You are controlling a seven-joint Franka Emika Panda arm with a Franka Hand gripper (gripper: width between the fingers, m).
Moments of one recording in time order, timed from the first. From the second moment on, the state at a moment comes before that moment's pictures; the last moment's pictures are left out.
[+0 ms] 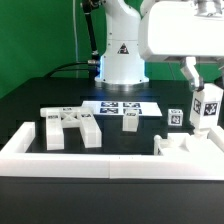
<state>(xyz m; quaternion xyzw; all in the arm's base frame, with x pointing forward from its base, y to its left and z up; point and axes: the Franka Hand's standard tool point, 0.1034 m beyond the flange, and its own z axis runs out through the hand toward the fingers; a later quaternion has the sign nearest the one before) 0.642 0.095 0.128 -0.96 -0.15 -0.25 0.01</state>
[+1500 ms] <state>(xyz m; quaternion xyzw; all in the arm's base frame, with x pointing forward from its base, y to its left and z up) 0.644 0.111 0.107 -0.96 -0.16 -0.23 0.01</state>
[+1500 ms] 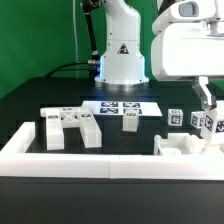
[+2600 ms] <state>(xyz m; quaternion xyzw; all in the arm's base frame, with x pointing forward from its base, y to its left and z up) 0.623 0.111 0.091 -0.94 -0.16 -0.30 0.00</state>
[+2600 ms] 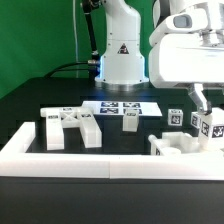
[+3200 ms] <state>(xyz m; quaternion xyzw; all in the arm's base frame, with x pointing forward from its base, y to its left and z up) 0.622 0.112 0.089 -0.94 -0.16 -0.31 0.00</state>
